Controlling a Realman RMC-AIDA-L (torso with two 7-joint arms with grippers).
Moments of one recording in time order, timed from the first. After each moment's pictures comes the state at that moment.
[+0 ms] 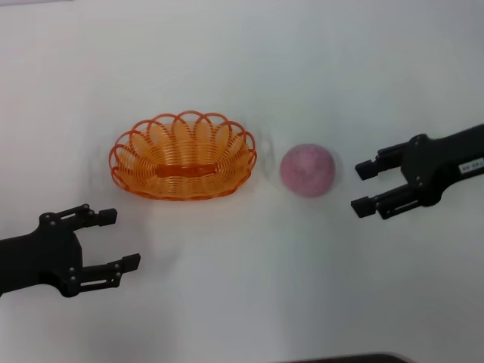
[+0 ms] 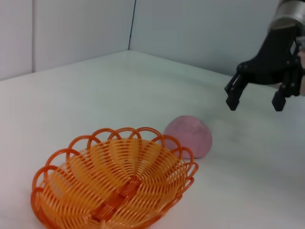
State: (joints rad) left arm -0.28 -2.16 0.58 0.79 2.22 1.69 -1.13; right arm 0.51 2.01 -0.83 -0.87 -2.26 -1.77 1.70
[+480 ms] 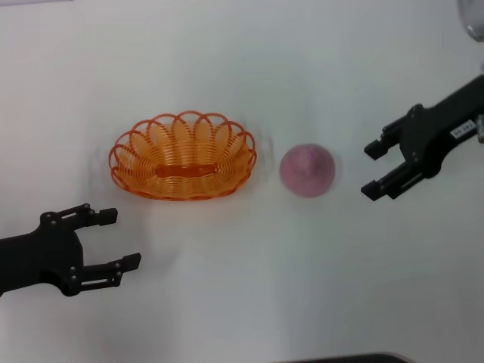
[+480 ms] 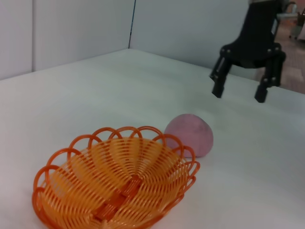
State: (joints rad) left arm -0.28 -2.16 0.59 0.79 2.22 1.68 -1.13; right arm 0.71 2.04 -0.83 -0.99 -2.59 -1.83 1.80
